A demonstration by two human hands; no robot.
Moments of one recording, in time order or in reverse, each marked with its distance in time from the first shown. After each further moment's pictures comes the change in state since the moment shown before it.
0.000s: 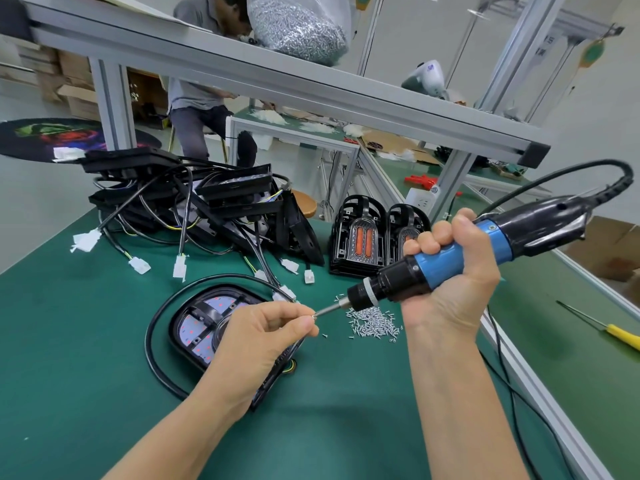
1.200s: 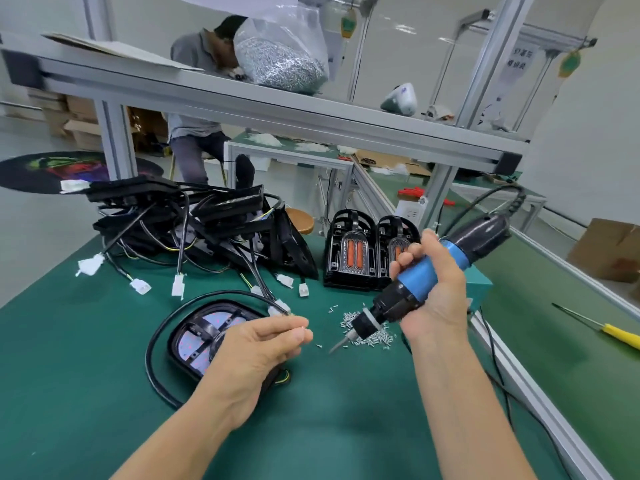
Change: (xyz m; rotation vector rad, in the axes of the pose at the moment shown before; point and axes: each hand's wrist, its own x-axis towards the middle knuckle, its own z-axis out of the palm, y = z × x) left_hand 0.002 -0.007 0.003 -0.237 -0.005 -0.167; right_hand 0.017 -0.008 -0.034 -0.094 0.119 0.196
